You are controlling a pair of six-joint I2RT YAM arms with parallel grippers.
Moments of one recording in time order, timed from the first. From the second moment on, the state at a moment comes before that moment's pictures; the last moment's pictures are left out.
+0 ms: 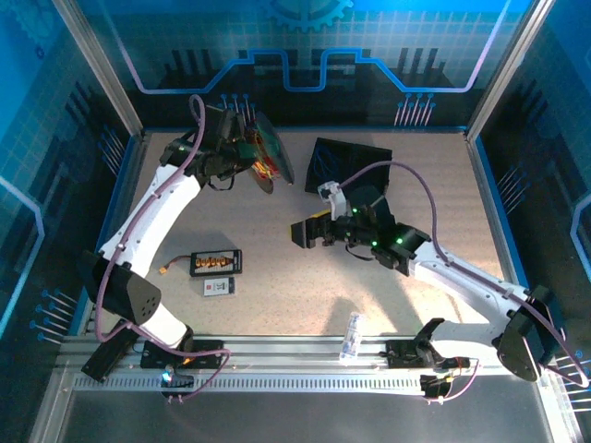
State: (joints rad) left arm -0.34 1.58 1.69 -0.89 -0.05 -0.75; right arm 0.71 1.20 0.87 -0.11 -0.37 0.55
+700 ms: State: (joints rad) left arm -0.43 1.44 1.42 -0.65 -0.14 -0.56; right arm 0.43 1.22 0.72 0.53 -0.77 1.22
